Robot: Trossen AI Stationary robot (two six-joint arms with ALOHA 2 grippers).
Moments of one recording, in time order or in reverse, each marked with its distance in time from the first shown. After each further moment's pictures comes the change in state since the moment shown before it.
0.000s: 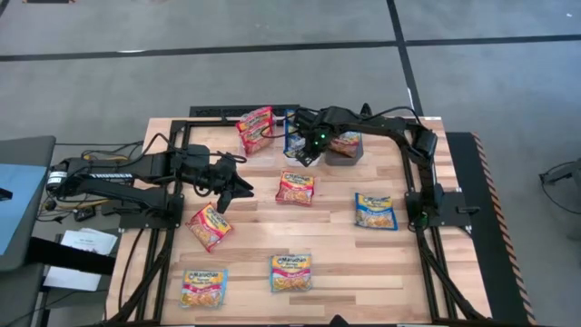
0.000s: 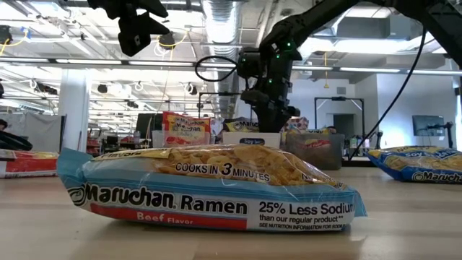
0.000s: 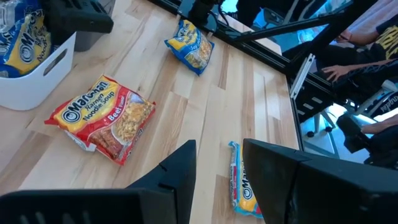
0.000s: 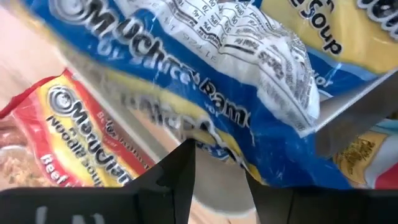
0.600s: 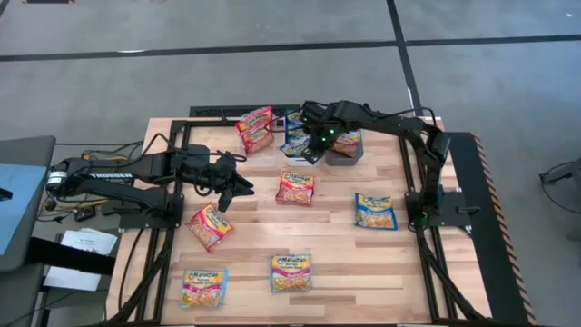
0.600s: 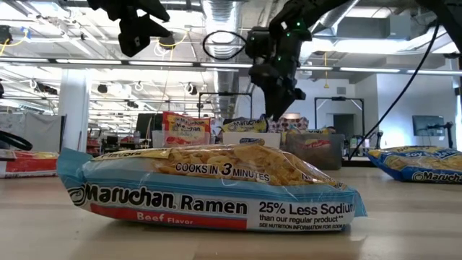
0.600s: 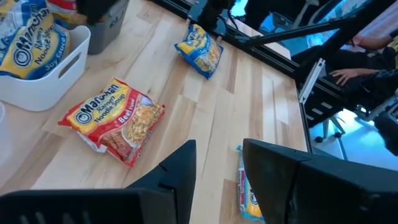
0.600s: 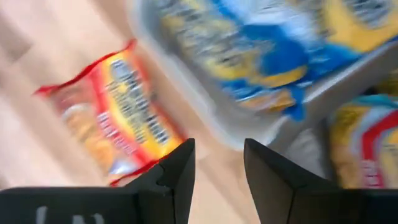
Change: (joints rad) left arm 0.000 0.000 0.000 -0.002 -0.038 0.000; right arm 0.019 -0.122 0.000 -0.083 -0.072 -0.030
